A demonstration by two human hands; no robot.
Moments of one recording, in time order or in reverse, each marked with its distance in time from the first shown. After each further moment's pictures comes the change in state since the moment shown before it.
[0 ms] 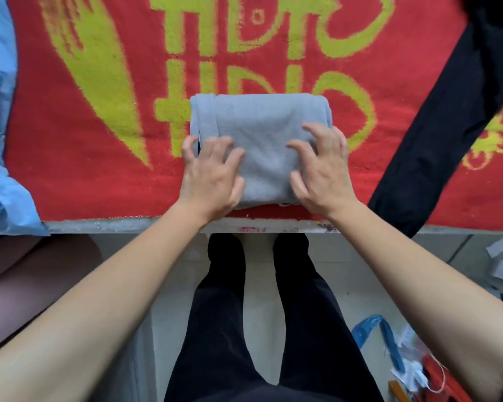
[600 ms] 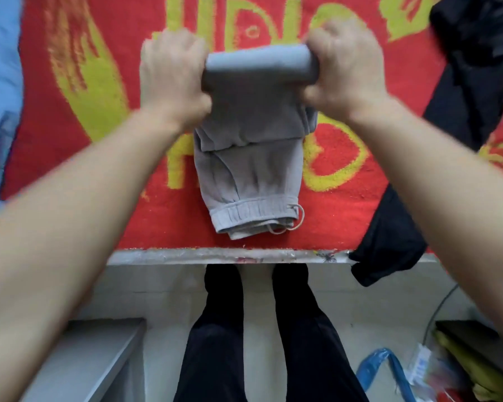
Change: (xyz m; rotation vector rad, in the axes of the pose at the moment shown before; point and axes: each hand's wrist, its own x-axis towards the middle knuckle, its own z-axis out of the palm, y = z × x) left_hand 0.152 -0.064 -0.075 0.113 0.098 -0.135; right_hand 0.172 0.037 -0.076 -0.253 0.059 0.007
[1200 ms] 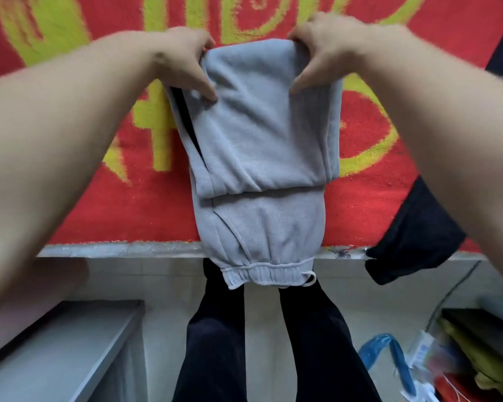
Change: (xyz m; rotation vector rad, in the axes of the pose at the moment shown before) left_hand 0.041 -0.023 0.077 -0.185 -0.811 -0.072; right_hand 0.043 0.005 0.092 0.006 -0.756 -0.028
